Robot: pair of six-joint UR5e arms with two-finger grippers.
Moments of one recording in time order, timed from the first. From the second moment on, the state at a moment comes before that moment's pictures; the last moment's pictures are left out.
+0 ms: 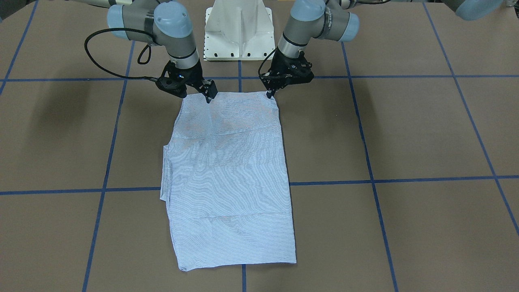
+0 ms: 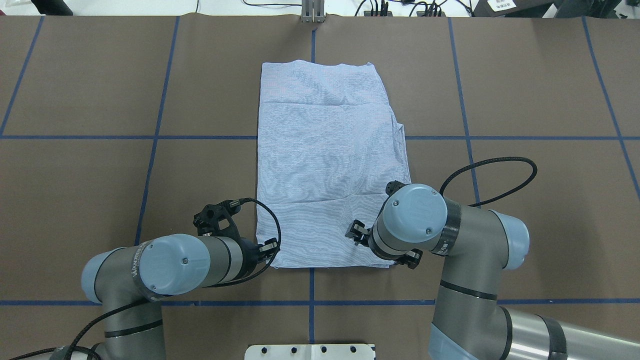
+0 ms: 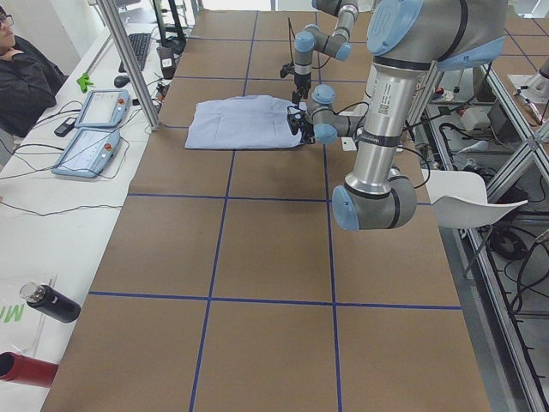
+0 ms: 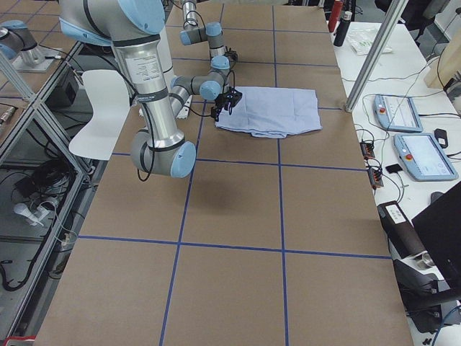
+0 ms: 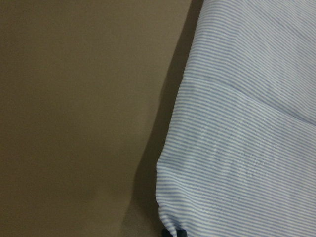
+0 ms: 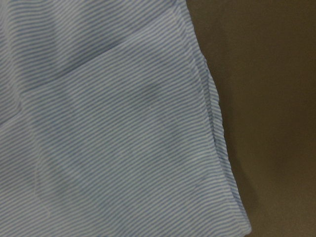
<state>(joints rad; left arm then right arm) -0.26 -1.97 -1.83 -2.00 -1.60 -1.78 0.36 -1.13 1.85 -1.54 1.82 1.79</state>
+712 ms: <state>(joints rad) -0.26 -1.97 -1.83 -2.00 -1.60 -1.78 0.34 -1.12 1.80 -1.55 1.81 1.78</state>
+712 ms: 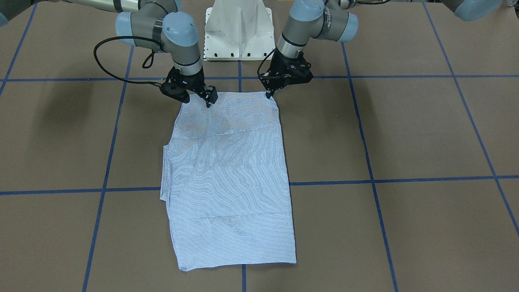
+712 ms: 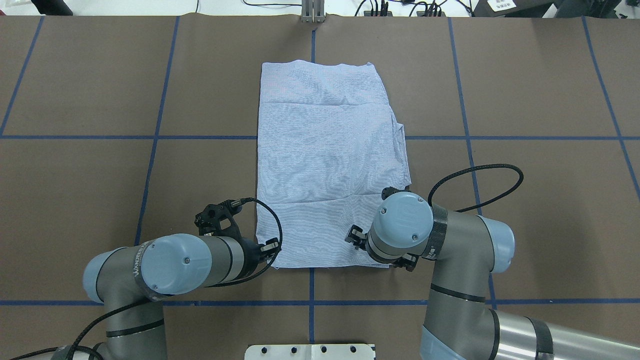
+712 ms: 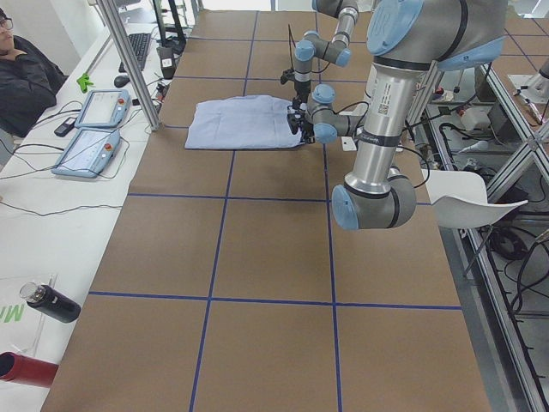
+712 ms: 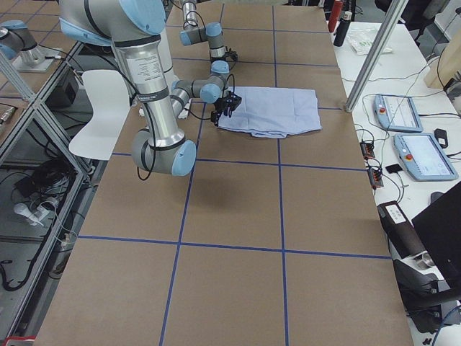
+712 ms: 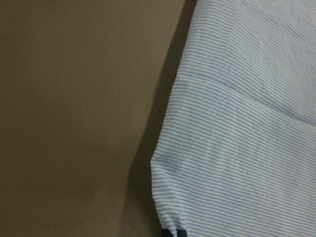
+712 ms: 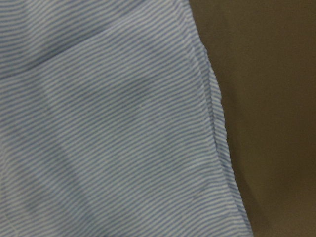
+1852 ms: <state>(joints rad) -0.26 -1.97 -1.83 -2.00 -1.60 -1.78 0.34 -1.12 1.81 -1.59 1.81 1.79</state>
